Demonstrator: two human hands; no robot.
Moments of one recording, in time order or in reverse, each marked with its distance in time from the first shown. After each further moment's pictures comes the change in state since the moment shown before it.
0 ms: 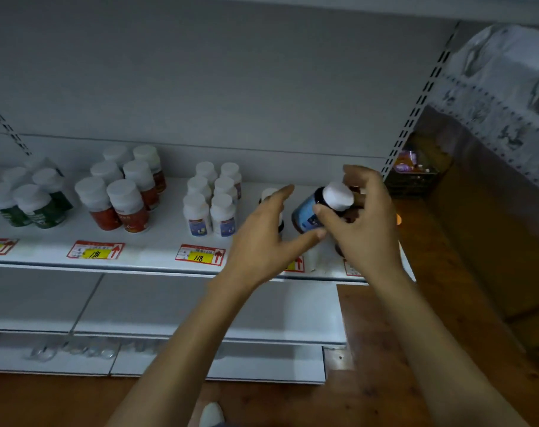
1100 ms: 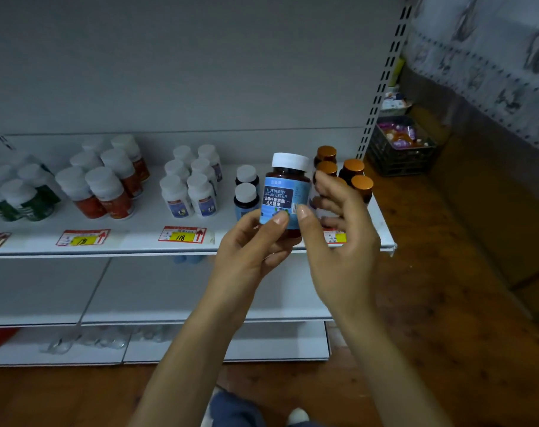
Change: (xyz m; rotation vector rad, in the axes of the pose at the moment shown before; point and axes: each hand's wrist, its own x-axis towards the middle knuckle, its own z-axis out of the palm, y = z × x) left_hand -0.071 0.057 0.024 -1.006 0.001 -0.429; right_hand -0.085 -0.016 -0.027 0.259 0.124 -0.025
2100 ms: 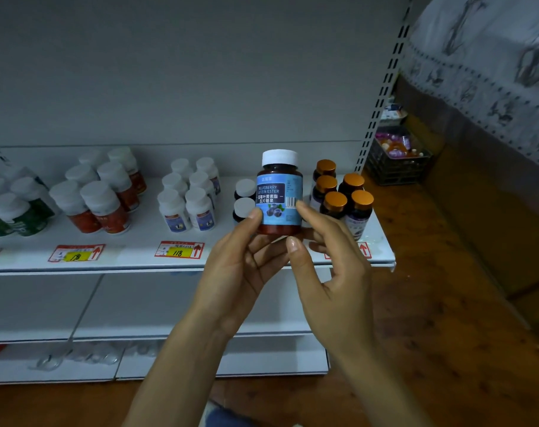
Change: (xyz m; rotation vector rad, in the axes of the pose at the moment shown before) left_hand 0.014 0.019 -0.002 -0.274 0.006 -0.109; right_hand -0.009 0.005 0.004 -0.080 -0.089 -0.112
